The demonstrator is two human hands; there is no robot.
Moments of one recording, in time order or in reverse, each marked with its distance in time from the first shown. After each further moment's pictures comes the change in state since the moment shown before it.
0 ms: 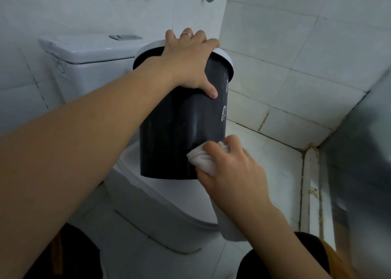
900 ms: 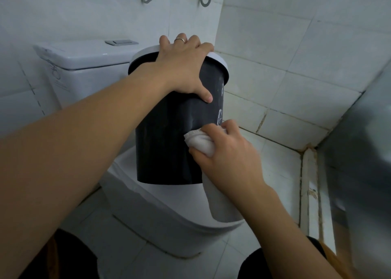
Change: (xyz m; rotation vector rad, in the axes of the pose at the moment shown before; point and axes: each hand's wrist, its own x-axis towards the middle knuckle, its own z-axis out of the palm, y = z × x) left_hand -0.002 0.002 0.000 -0.007 0.001 -0.009; right_hand 0.033 0.003 -0.002 0.155 0.034 0.022
